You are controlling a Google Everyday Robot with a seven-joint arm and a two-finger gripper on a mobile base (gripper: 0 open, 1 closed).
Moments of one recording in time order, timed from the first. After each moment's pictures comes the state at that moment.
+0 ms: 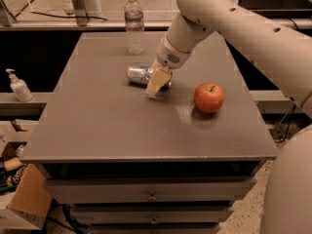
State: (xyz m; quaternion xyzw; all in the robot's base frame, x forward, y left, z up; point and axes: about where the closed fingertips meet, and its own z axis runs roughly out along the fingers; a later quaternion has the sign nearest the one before) arm 0.647 -0.005 0.829 -0.64 0.73 0.12 0.21
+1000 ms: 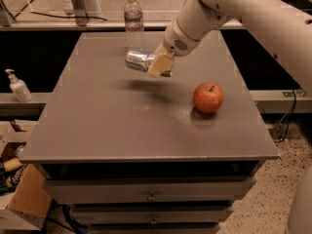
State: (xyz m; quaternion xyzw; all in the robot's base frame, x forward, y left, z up) arm 0.649 -0.009 0.880 -0.62 0.73 0.13 0.27
